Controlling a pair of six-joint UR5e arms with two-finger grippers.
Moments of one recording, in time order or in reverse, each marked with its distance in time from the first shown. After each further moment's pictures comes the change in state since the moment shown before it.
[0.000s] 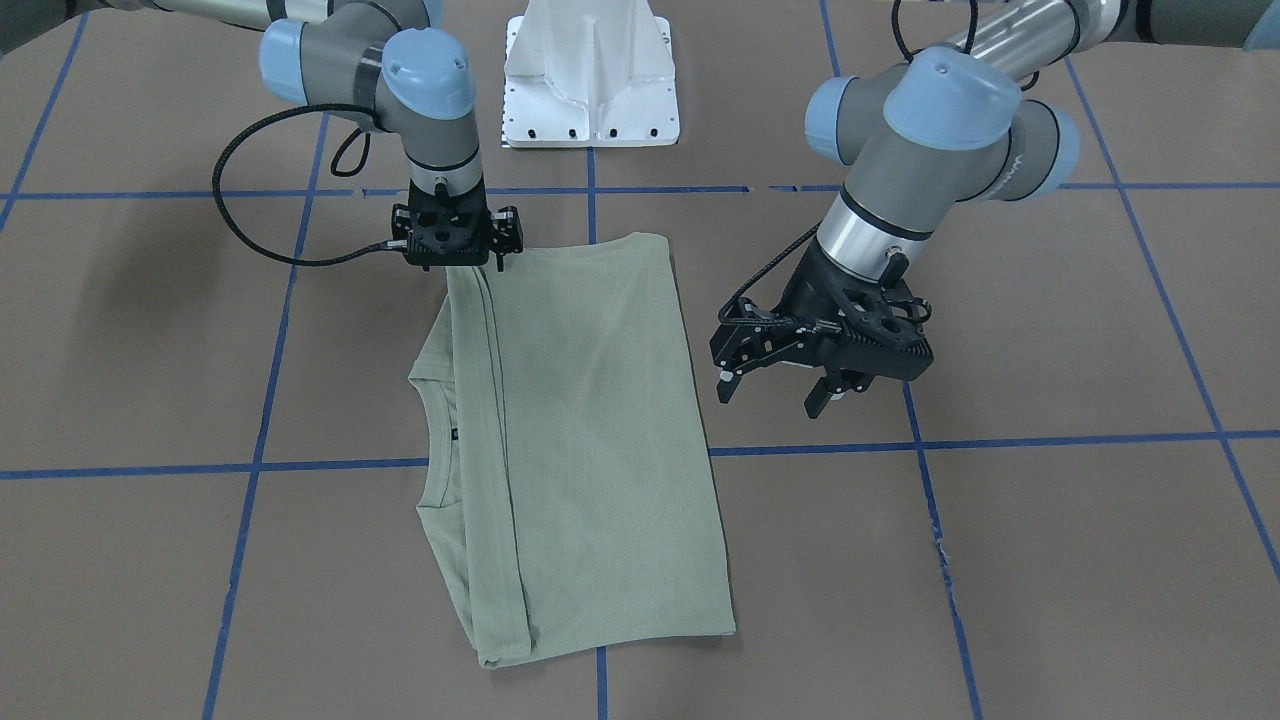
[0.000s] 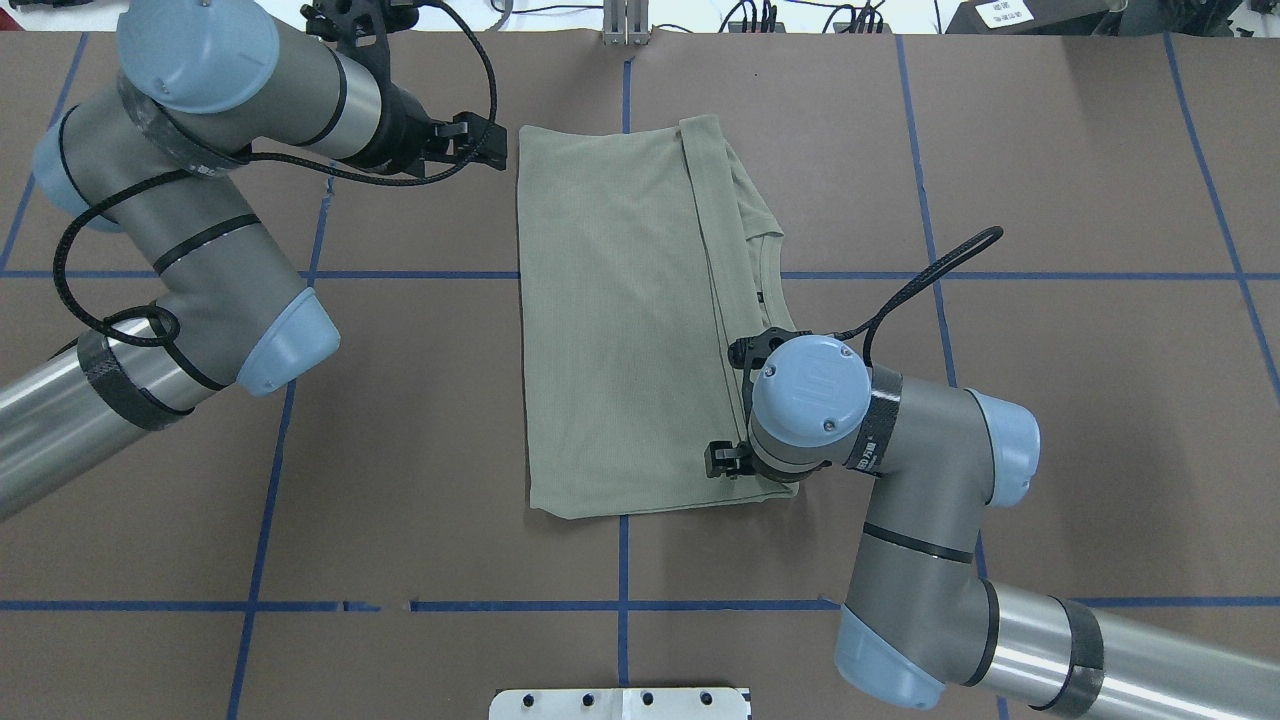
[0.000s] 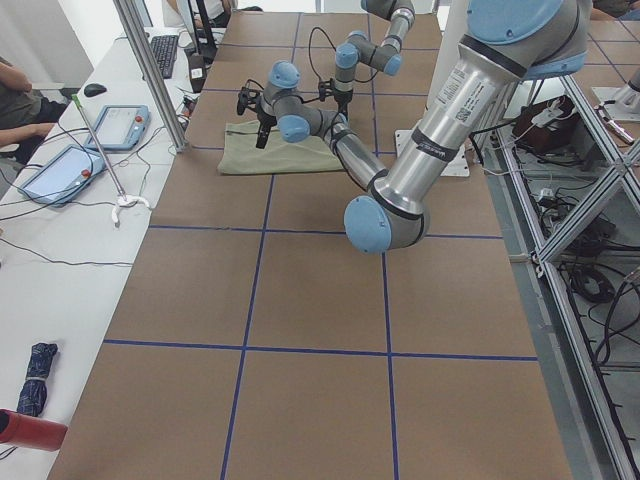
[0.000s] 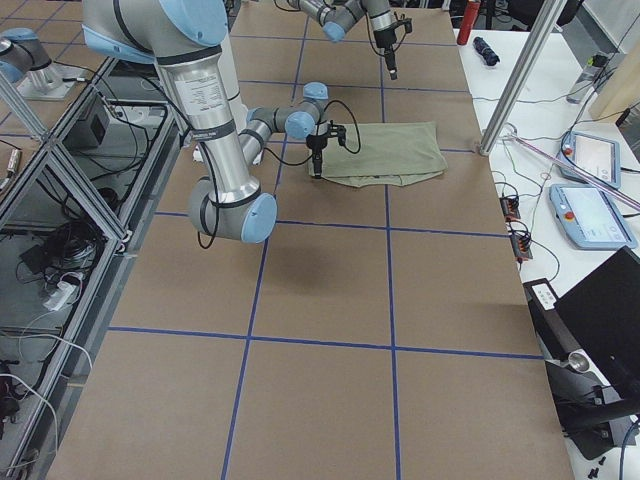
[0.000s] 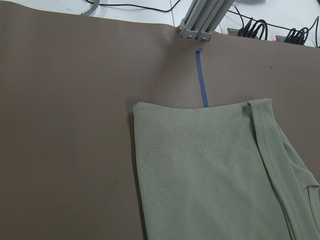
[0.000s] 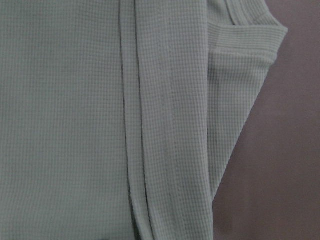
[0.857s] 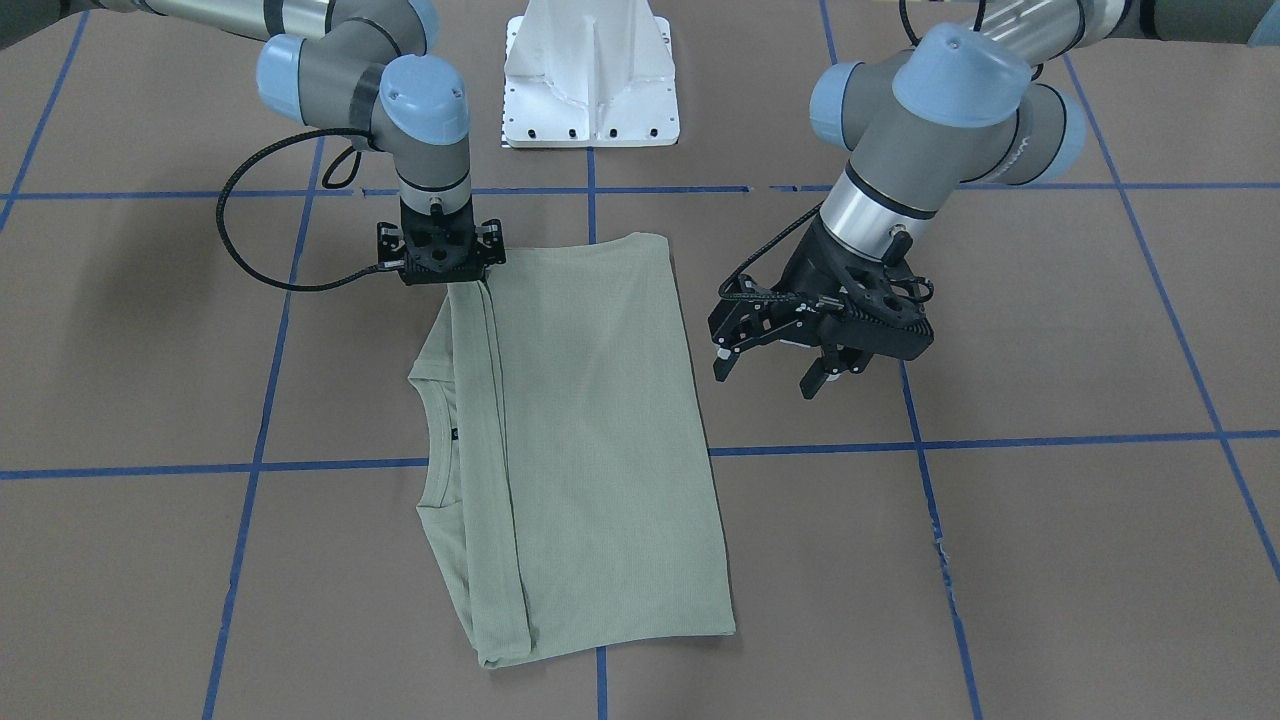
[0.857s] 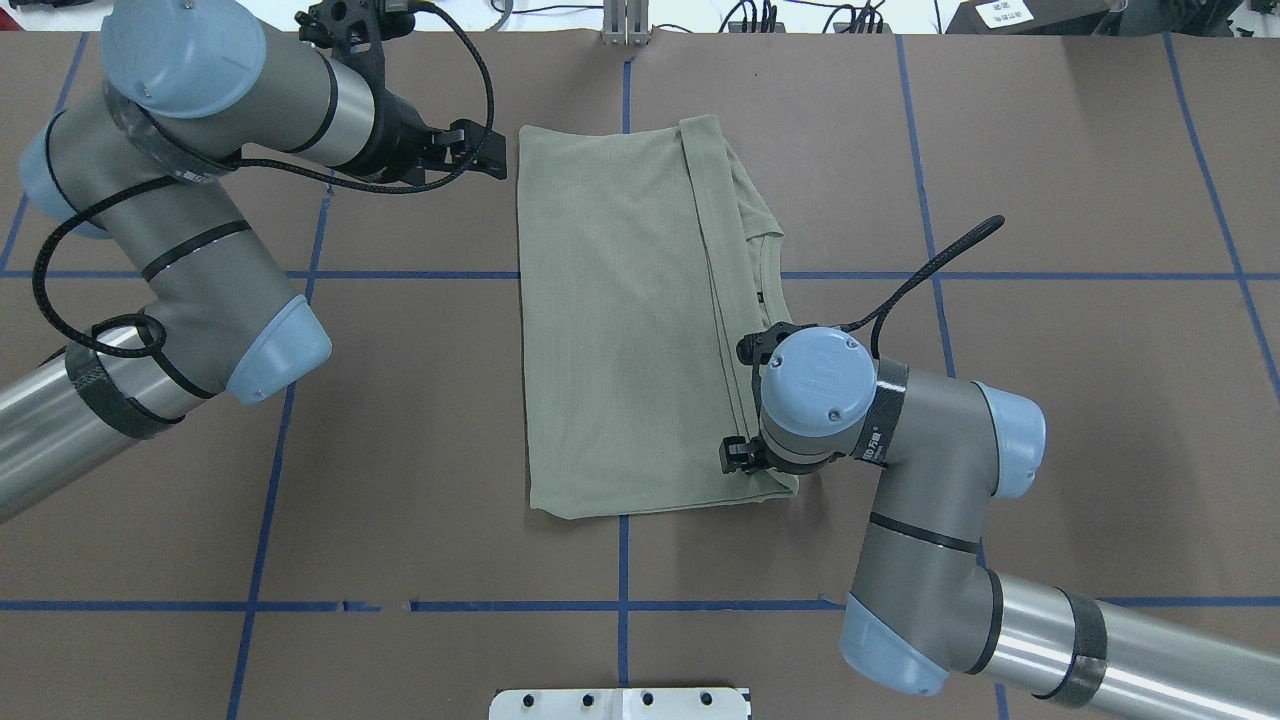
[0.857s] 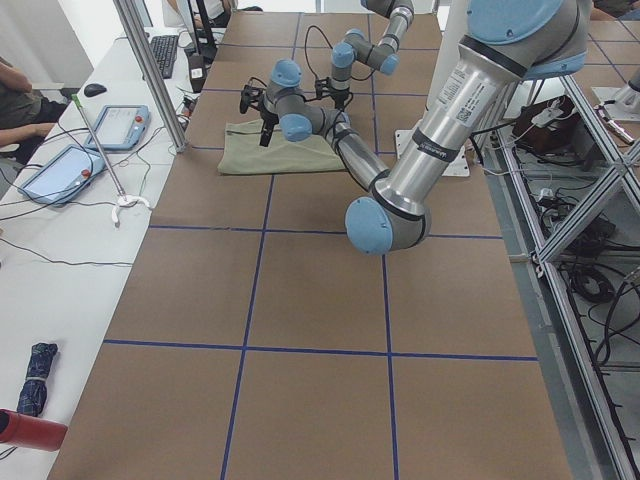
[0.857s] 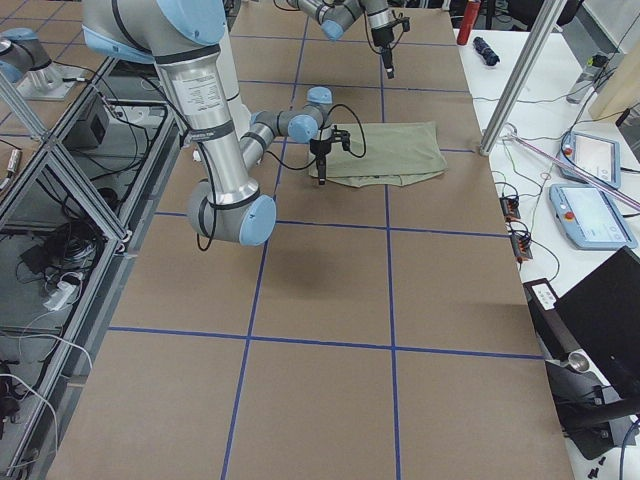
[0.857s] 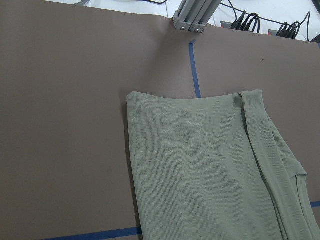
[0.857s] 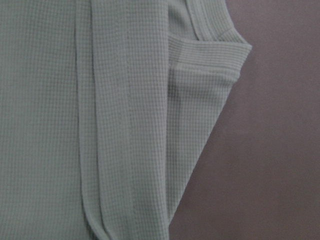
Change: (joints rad) left arm 0.001 0.005 -0.021 0.001 -0.023 -0.008; right arm 0.034 -0.025 -0.002 -0.018 -0.001 -0.050
